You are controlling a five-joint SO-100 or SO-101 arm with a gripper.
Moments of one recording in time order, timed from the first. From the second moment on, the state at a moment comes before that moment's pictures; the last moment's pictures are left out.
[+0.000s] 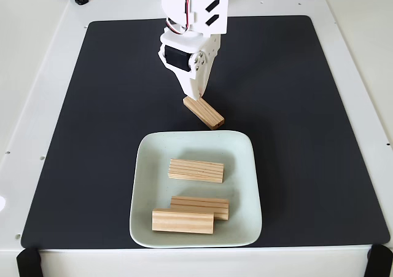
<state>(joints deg) -9.3 72.9 78.1 71.4 38.1</state>
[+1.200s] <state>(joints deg) -13.3 79.0 88.7 69.3 47.1</state>
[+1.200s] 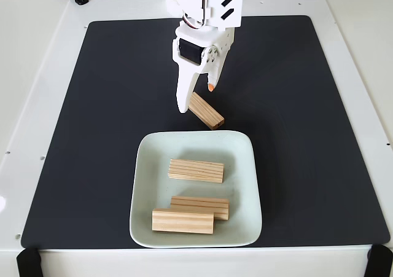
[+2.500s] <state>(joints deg) -13.0 71.5 86.9 64.3 51.0</state>
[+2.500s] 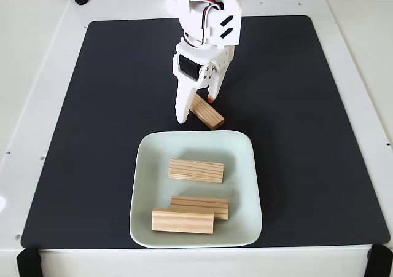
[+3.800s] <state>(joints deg) -14.8 69.3 84.0 64.2 55.4</state>
